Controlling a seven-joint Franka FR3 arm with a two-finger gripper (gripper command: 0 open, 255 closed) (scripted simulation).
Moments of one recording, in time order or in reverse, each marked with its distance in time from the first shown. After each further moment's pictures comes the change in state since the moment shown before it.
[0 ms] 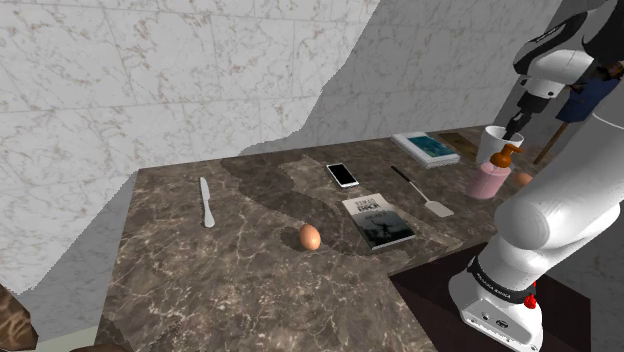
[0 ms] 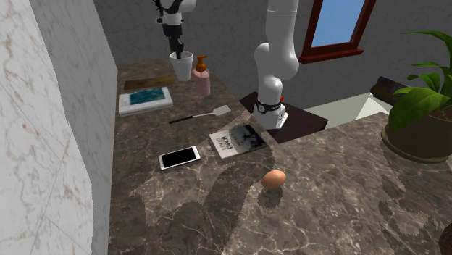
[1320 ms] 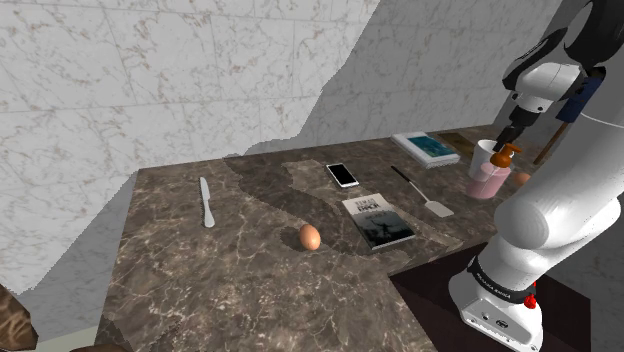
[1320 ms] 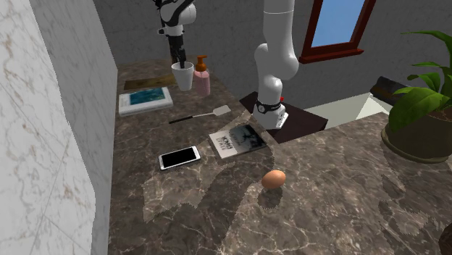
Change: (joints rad) arm -0.011 0.079 0.002 -0.068 0.076 0.115 -0.059
